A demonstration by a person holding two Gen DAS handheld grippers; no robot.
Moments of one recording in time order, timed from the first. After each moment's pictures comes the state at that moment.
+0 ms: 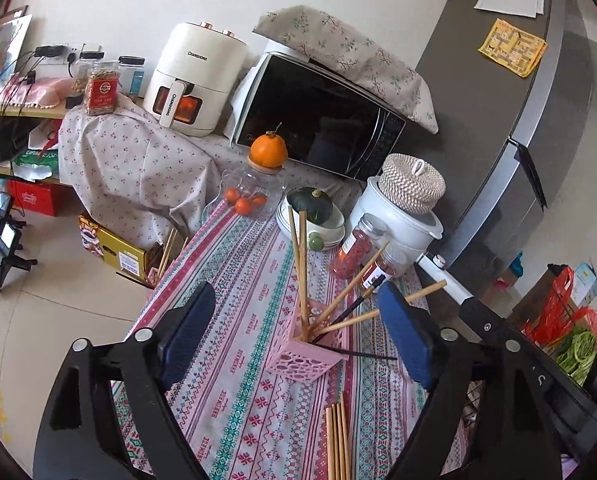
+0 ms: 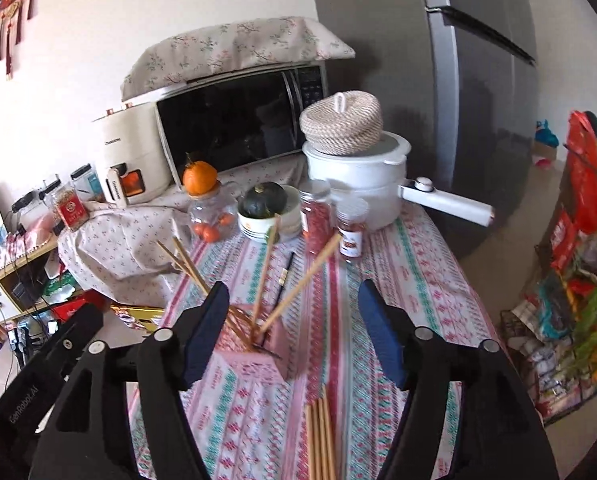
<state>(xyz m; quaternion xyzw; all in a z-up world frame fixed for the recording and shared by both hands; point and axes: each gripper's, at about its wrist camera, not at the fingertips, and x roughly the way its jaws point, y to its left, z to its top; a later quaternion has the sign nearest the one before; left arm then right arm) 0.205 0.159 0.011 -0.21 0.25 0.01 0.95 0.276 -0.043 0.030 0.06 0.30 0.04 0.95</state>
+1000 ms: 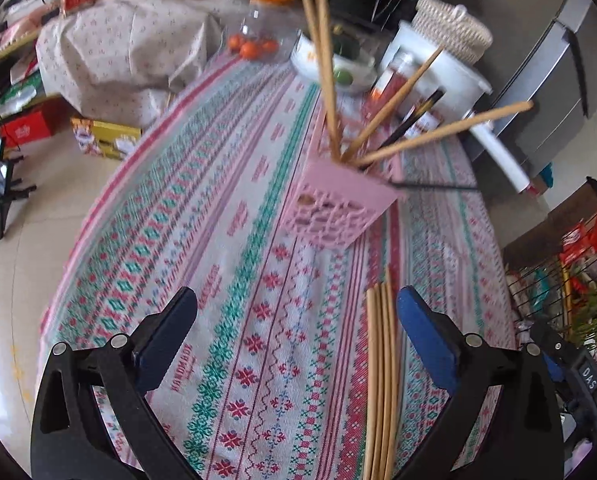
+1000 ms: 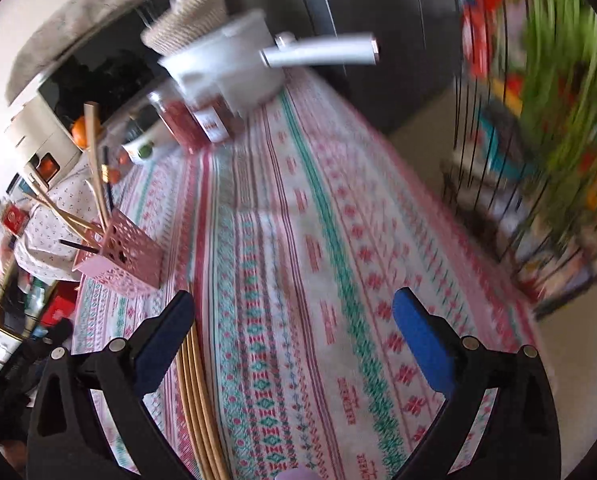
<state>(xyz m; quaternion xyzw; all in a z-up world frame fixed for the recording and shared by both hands) 0.243 0.114 -0.111 -0.18 0.47 0.00 0.86 0.262 -0.199 -0.106 0.20 0.46 -0.03 0.87</state>
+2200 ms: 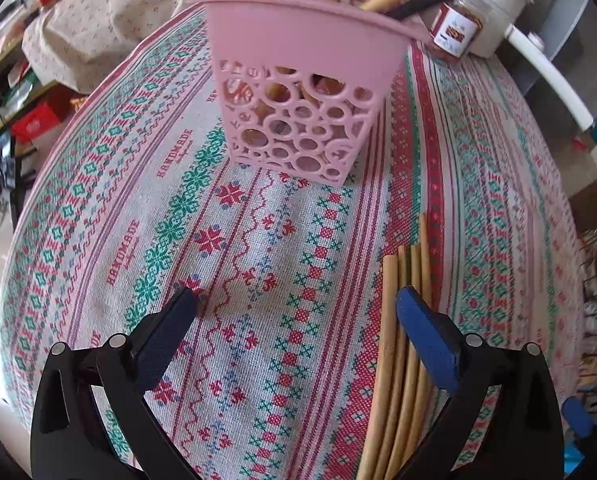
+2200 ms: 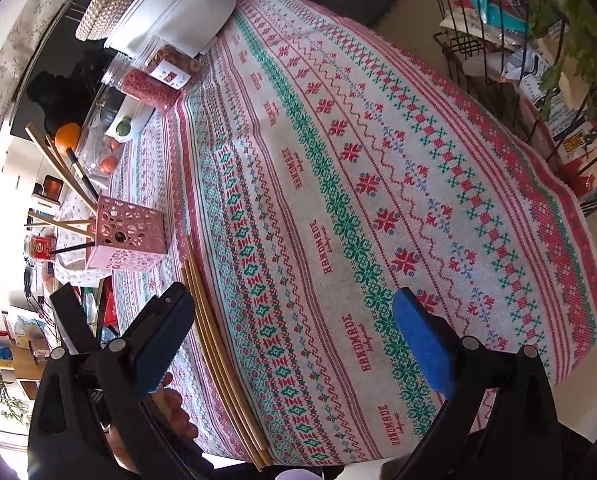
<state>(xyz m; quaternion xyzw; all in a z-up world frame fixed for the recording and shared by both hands) 0.293 0.029 -0.186 -0.10 0.55 0.06 0.83 0.258 -0.227 -0.149 0.33 0.56 0.01 0.76</state>
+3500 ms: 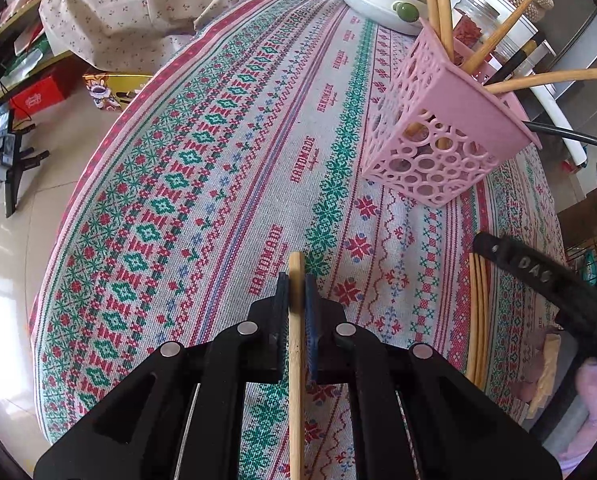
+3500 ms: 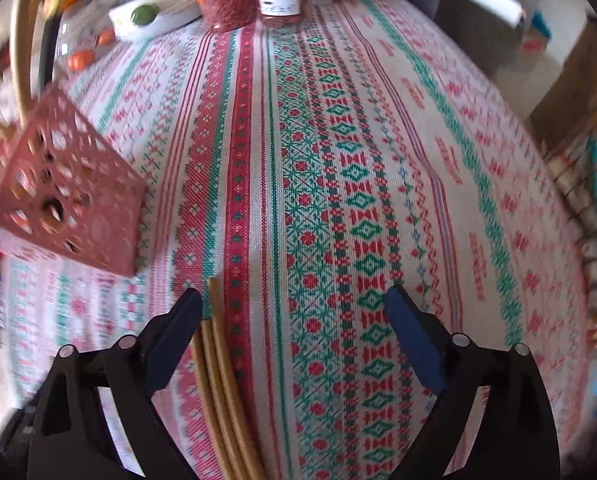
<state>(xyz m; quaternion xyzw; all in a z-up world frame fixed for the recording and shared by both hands) 0.252 0.137 -0.176 -0.16 0.54 0.04 0.82 0.378 -0.063 -0.190 0.03 0.57 -0.04 0.82</state>
